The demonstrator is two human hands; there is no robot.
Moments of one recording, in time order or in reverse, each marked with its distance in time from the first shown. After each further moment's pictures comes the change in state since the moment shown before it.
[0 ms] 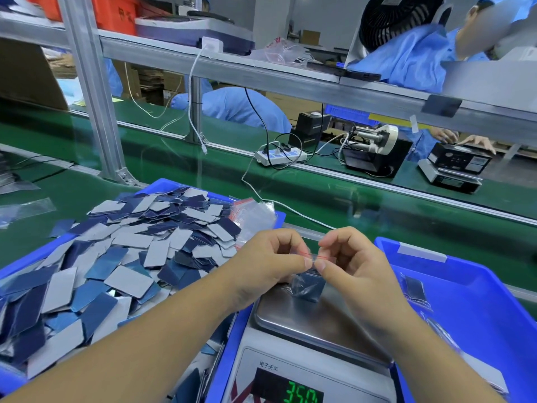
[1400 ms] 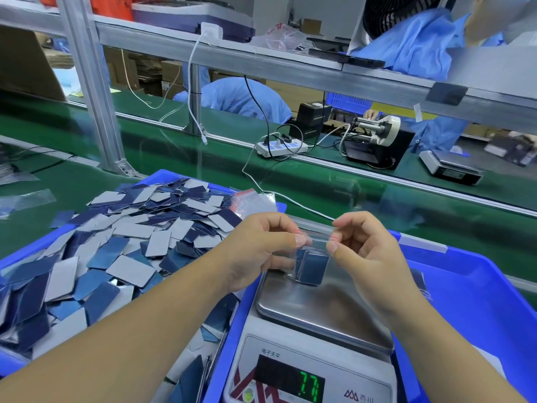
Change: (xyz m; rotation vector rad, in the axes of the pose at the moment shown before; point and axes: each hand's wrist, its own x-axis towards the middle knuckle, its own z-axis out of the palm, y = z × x) left_hand 0.003 0.004 -0.013 -0.153 0.063 -0.115; right_hand 0.003 -0.001 -0.009 0.018 0.091 0.009
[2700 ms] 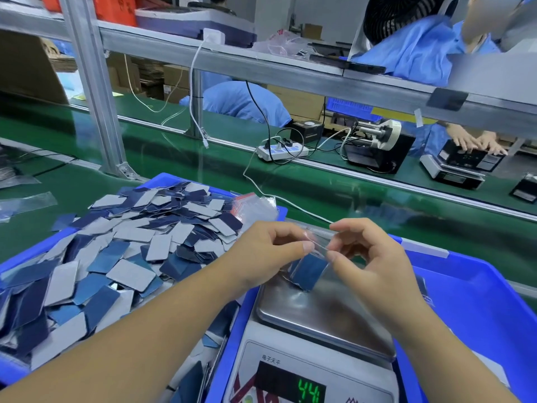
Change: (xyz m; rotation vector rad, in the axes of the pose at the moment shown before) left_hand 0.003 -0.009 0.004 0.218 0.019 0.114; right_hand -0.004 -0.006 -0.002 -0.341 0.026 -0.150
